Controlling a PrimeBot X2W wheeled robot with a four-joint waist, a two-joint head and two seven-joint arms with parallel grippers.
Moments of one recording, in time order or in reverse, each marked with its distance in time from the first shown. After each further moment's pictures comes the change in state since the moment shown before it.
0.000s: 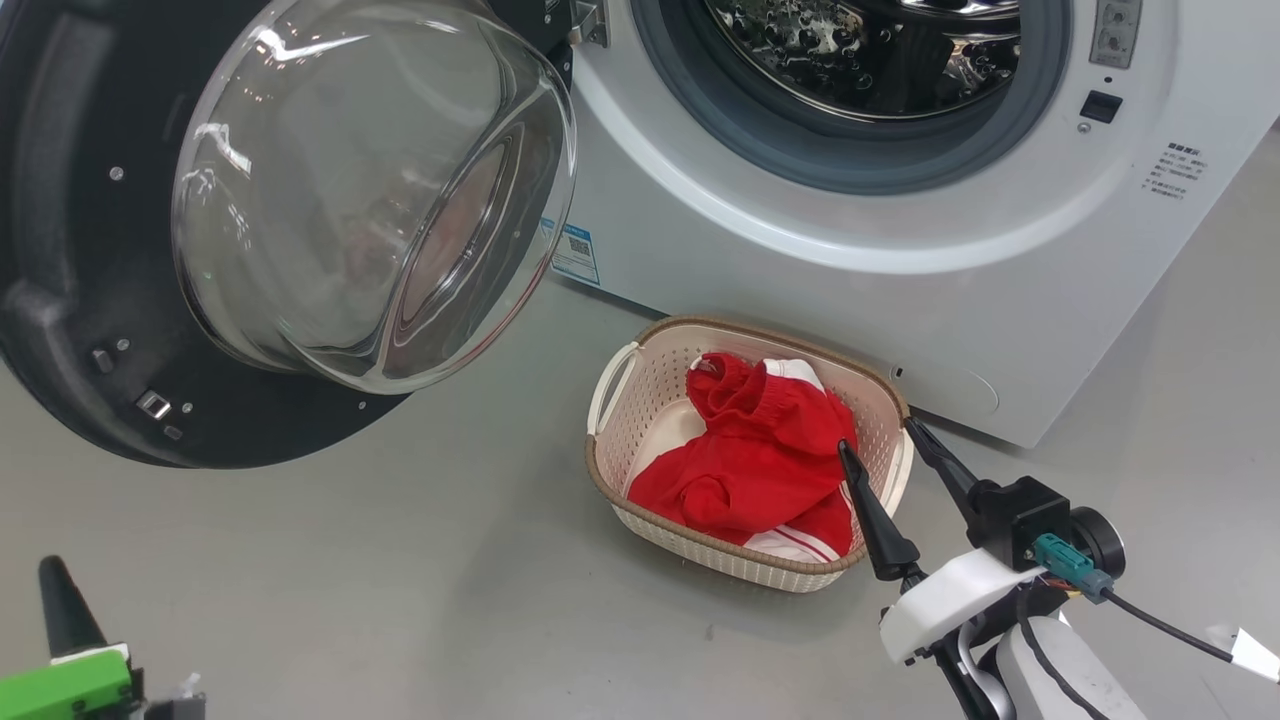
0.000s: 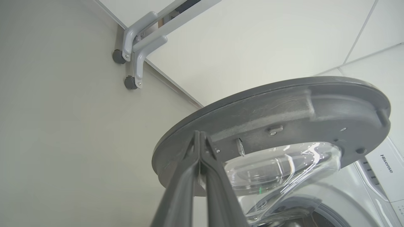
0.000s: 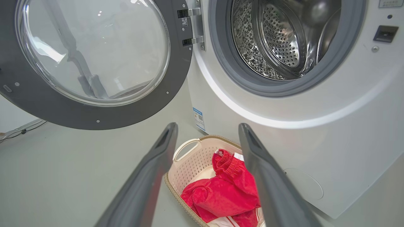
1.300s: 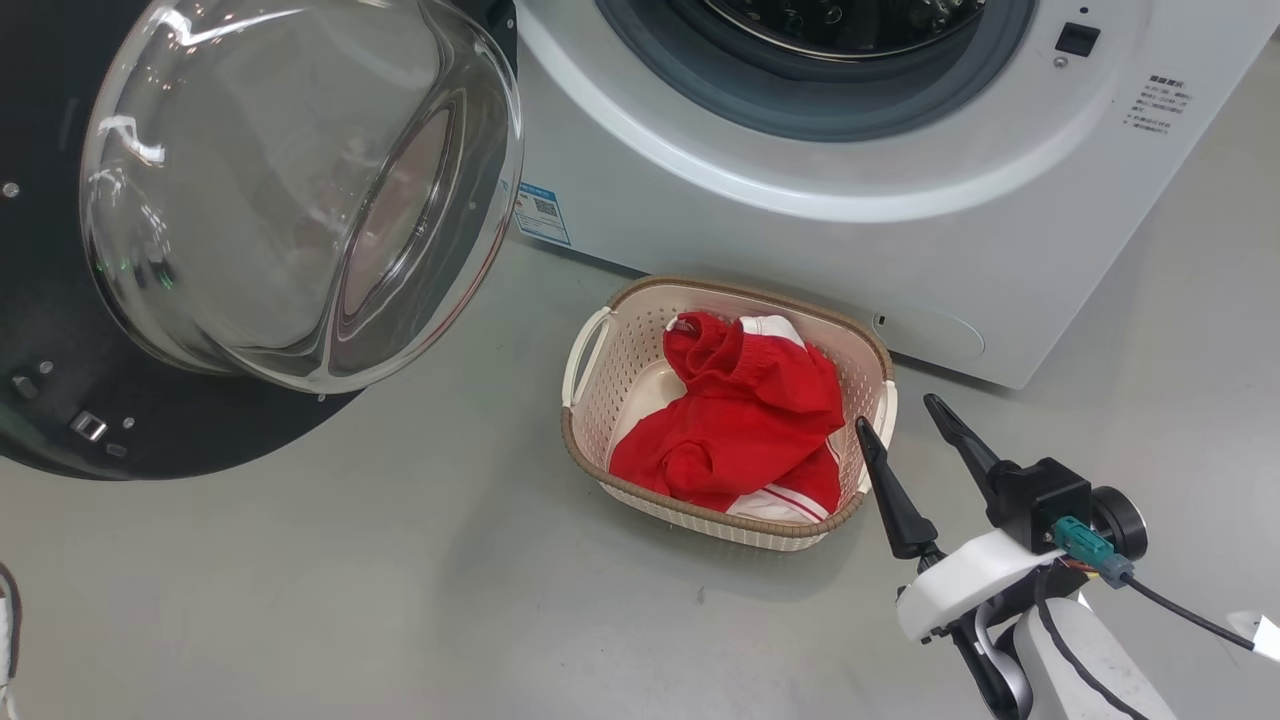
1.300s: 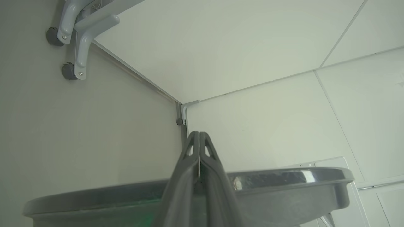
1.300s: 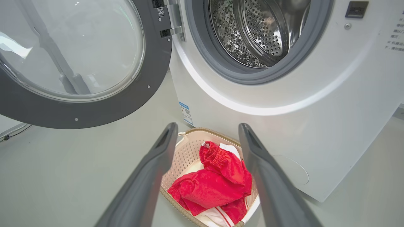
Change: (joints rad) left arm -0.462 0.247 0.088 0.253 -0.198 0.097 0.291; right arm -0.019 -0.016 -0.016 -0.015 -0.011 0.000 0.000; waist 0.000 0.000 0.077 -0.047
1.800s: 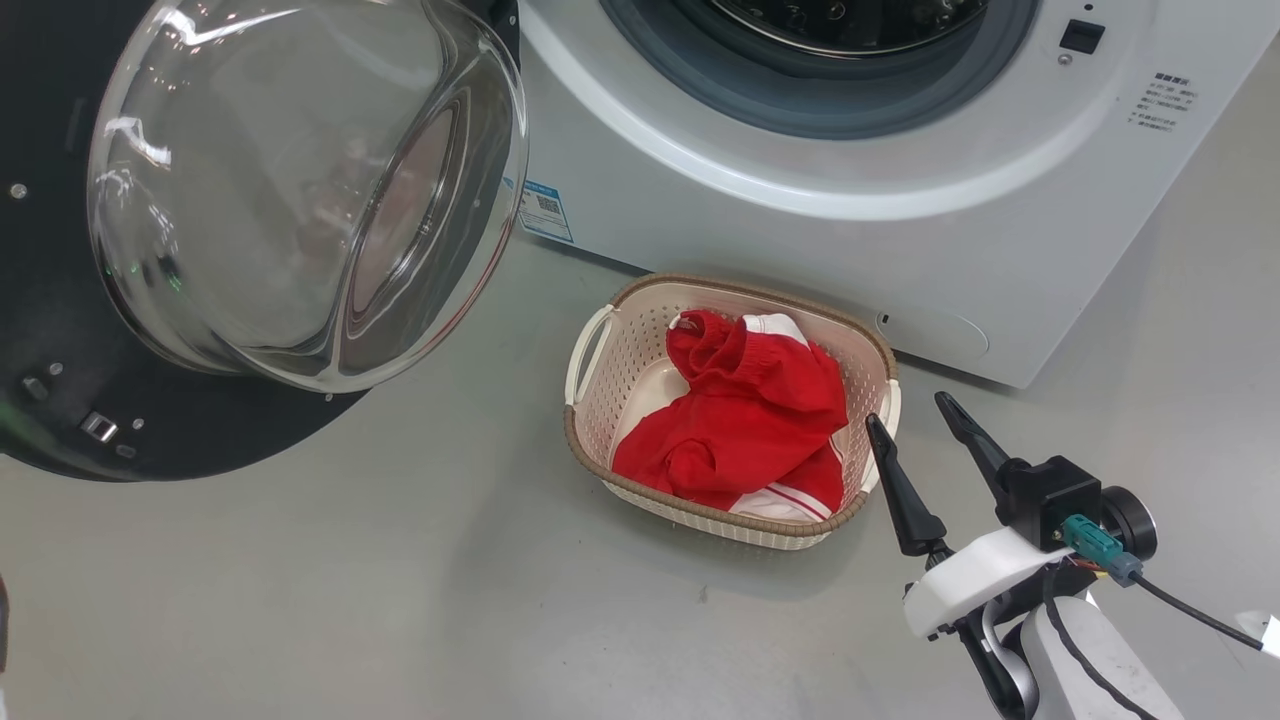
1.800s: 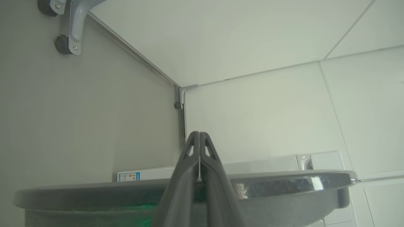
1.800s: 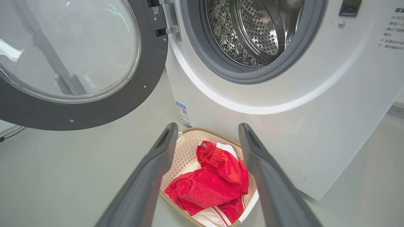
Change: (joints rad) left arm -0.039 0.013 -0.011 0.075 -0.057 -0.018 0.110; right arm 0.000 -0.005 -0.018 0.000 0.000 0.000 0.000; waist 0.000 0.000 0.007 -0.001
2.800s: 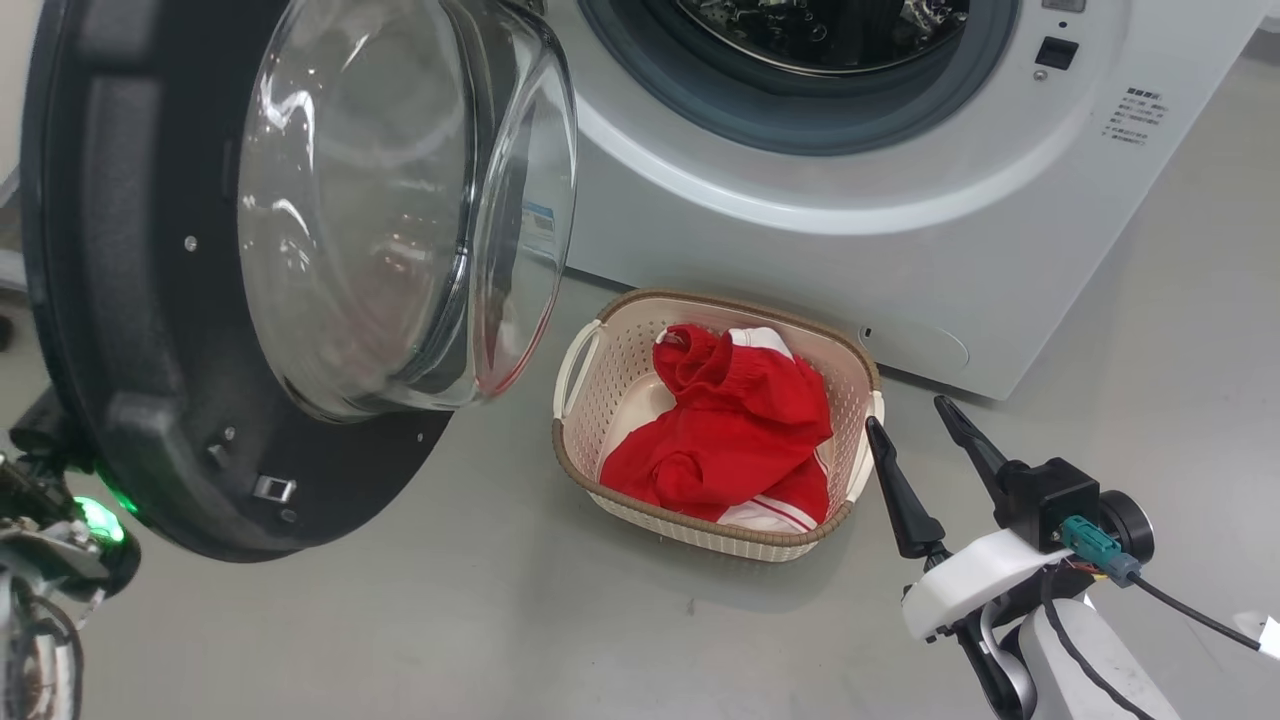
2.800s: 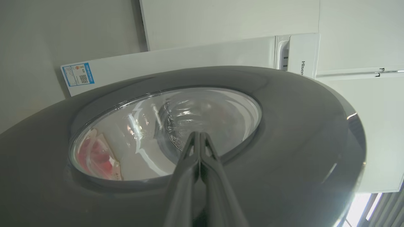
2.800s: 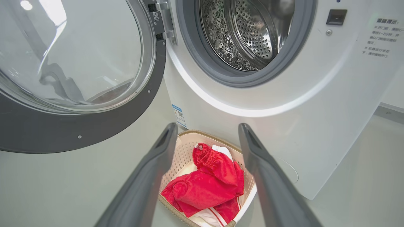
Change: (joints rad) left arm 0.152 -0.050 -0.085 -0.209 -0.177 -0.087 0.480; right arm 0.000 0.006 -0.006 0.011 0.004 0.000 0.000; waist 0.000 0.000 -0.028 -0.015
